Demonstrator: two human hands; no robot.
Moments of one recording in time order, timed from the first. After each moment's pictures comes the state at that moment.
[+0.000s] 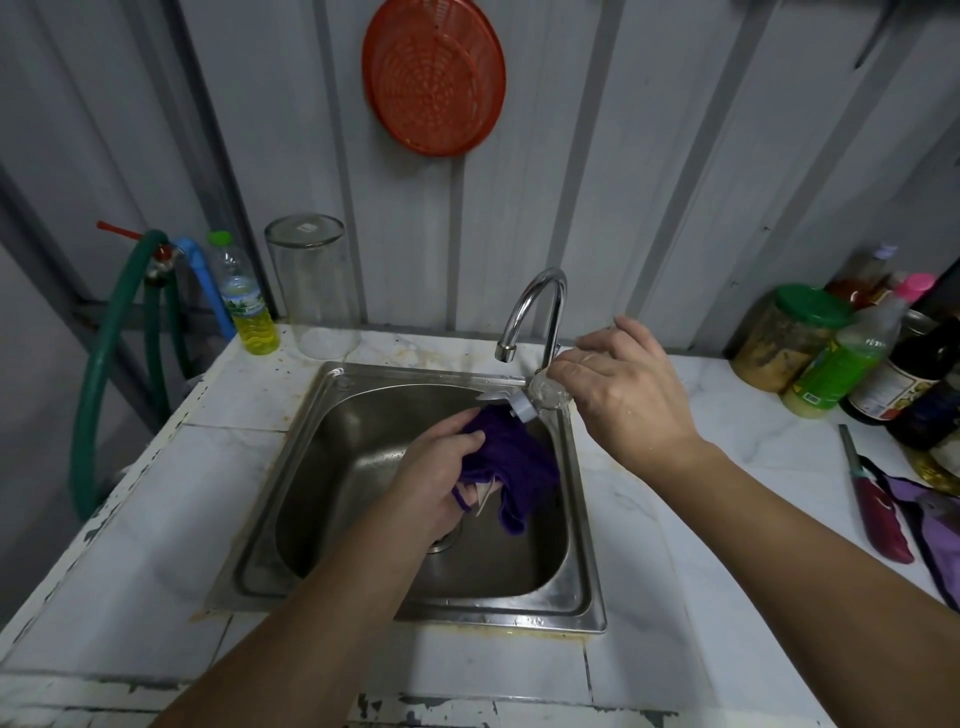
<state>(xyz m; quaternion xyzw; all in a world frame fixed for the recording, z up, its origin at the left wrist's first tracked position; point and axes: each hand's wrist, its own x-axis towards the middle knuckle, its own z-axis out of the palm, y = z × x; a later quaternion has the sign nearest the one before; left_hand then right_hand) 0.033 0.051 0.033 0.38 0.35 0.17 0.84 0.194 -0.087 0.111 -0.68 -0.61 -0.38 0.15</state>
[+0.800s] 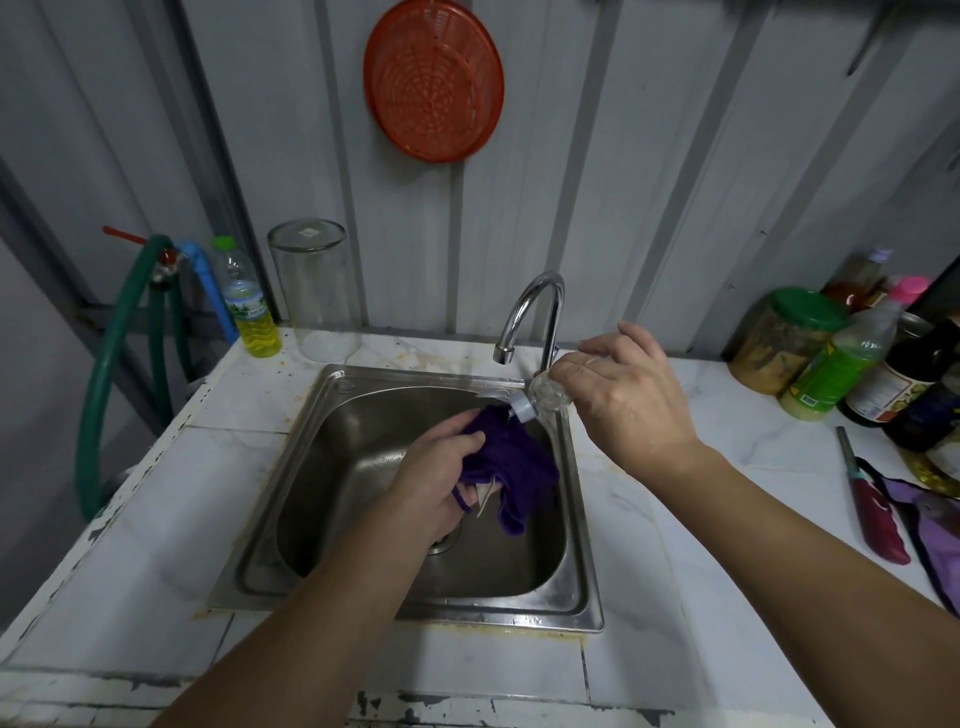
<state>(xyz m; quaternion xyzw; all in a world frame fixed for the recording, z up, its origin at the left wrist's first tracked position) 0.031 0.044 0.042 0.38 0.35 0.18 0.84 0.193 -0.093 0.109 -0.69 -0.60 -0.37 0.16</state>
